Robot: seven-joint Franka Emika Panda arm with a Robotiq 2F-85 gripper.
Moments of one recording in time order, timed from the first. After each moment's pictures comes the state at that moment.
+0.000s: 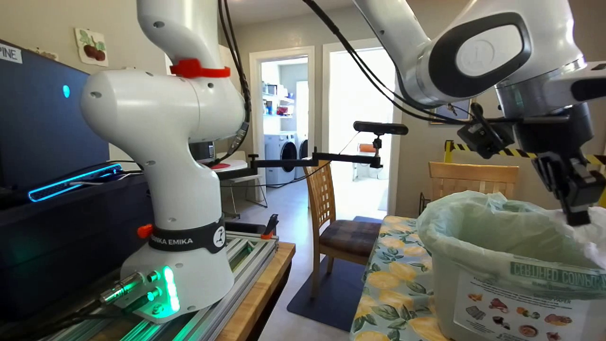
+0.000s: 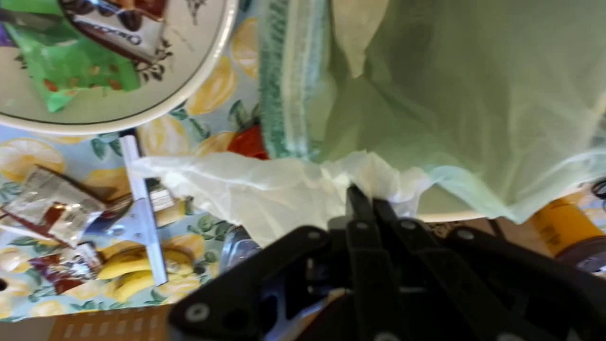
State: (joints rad) arm -0.39 0.13 0.42 -2.33 -0.10 2.89 0.28
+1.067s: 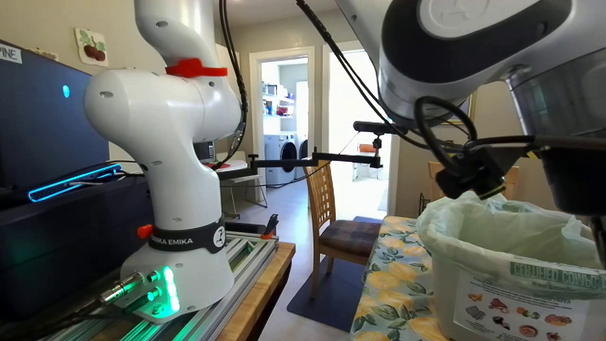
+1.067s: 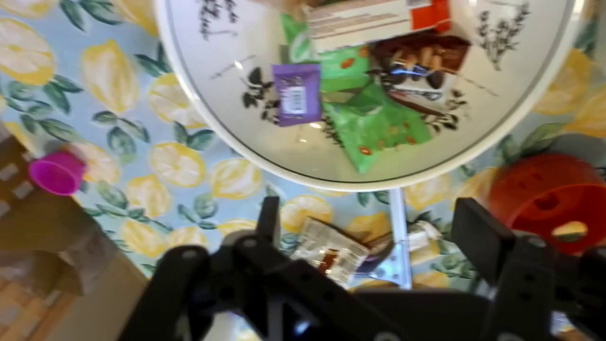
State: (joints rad) arm -0.24 0.06 -0.14 -2.46 -0.37 2.85 0.41
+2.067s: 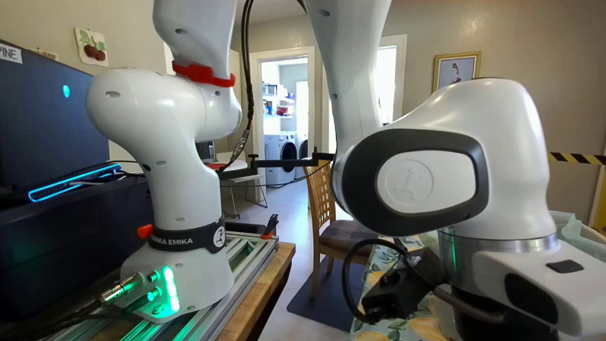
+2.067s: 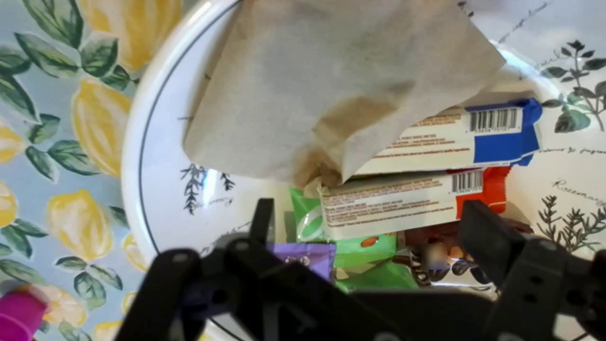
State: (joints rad) arm -0.16 0.33 -0.25 -2.55 -0.59 3.08 0.61
